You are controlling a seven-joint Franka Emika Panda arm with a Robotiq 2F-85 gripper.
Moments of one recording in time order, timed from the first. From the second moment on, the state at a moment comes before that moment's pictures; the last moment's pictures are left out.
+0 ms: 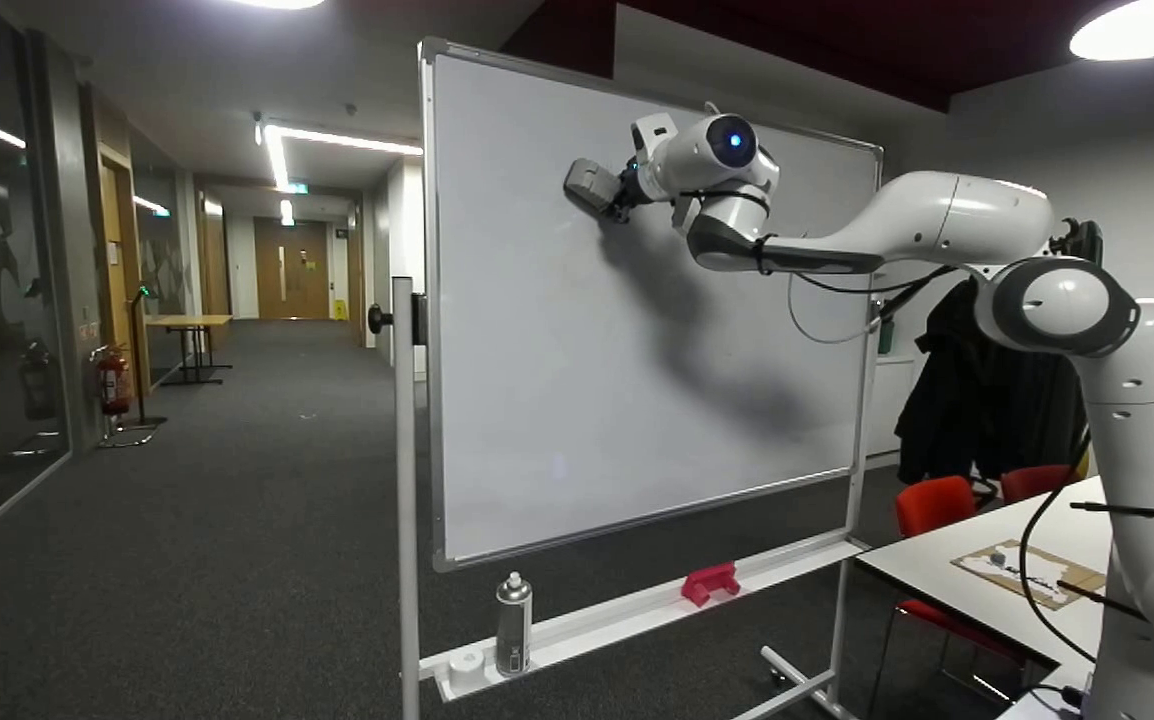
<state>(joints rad) 0.34 0.28 0.23 -1.09 -1.27 2.46 0.01</state>
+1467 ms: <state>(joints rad) 0.37 0.29 0.24 -1.14 -1.22 2.42 -0.01</state>
